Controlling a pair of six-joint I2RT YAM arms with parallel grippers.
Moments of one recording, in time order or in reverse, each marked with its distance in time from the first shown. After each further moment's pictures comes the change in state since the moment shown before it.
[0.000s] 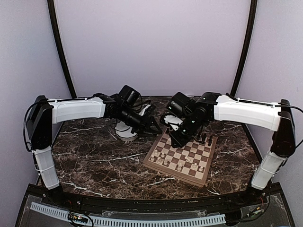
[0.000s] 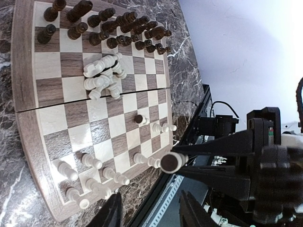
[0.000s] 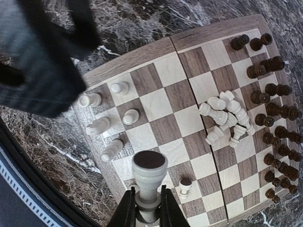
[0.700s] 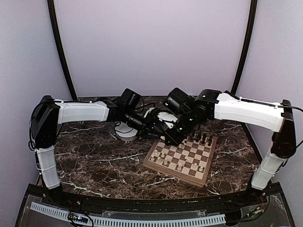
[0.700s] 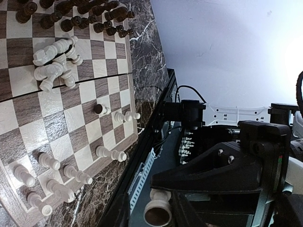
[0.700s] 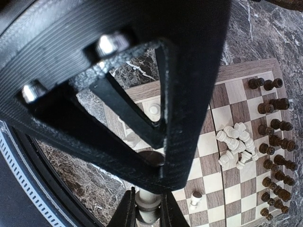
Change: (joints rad) left arm 0.000 0.055 -0.037 0.184 0.239 -0.123; right arm 0.055 0.000 0.073 0.019 -0.031 -0.067
